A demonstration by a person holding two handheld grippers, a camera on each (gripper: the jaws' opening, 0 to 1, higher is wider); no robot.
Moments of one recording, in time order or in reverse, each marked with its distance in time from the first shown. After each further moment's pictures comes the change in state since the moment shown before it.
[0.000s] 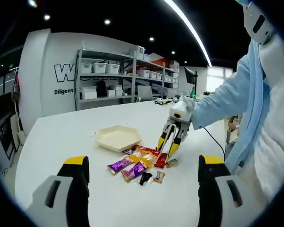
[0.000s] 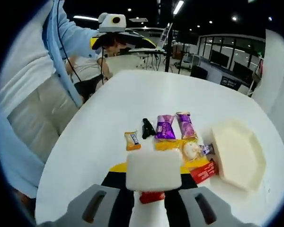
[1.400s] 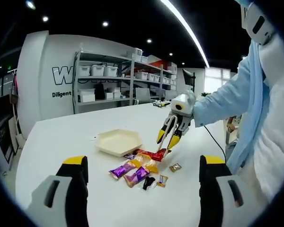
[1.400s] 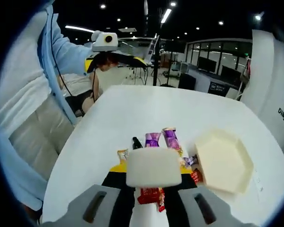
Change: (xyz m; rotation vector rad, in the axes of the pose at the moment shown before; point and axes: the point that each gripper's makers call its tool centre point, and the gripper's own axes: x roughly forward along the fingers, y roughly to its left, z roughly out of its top) left arm 0.005 0.012 0.009 0.013 -0.019 -0.020; right arm -0.028 -0.027 0.038 0.064 -0.101 -0.092
